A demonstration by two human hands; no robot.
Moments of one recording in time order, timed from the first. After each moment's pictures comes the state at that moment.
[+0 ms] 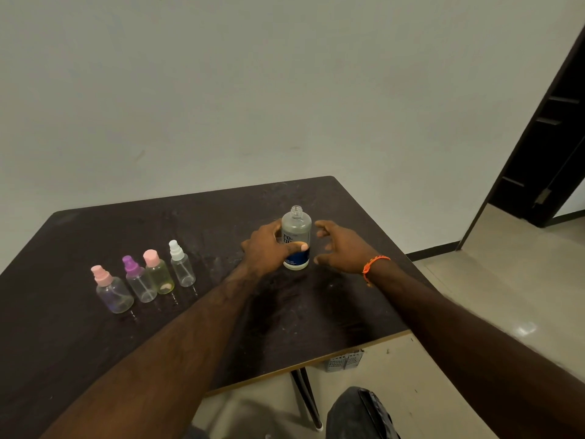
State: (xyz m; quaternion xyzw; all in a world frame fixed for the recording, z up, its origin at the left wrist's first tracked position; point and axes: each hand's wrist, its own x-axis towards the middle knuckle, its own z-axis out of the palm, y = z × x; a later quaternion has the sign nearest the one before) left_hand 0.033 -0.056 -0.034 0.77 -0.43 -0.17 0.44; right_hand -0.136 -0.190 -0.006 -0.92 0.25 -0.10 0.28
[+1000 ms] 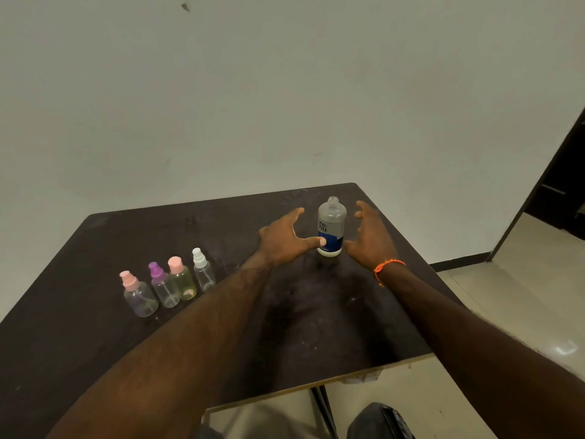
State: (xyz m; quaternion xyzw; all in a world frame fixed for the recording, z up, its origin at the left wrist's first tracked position) left_hand 0.047 -0.056 0.008 0.82 -0.44 -0.08 0.36; right_hand -0.110 -0.205 -0.004 -0.85 0.34 -0.27 0.29
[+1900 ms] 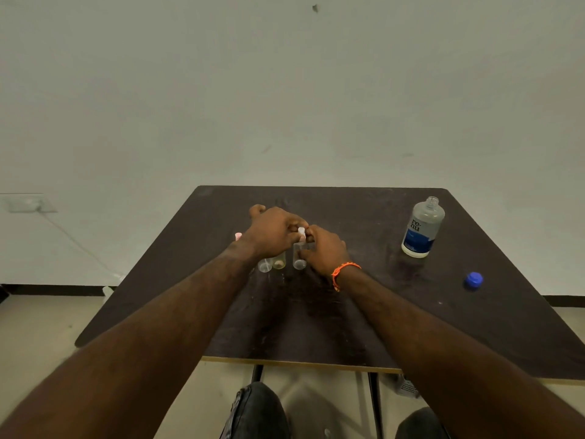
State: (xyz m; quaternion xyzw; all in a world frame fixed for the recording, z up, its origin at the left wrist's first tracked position) left_hand 0.128 0.134 0.028 0.87 -0.44 0.05 0.19; right_hand 0.031 -0.002 -0.016 -0.93 0.18 -0.13 0.30
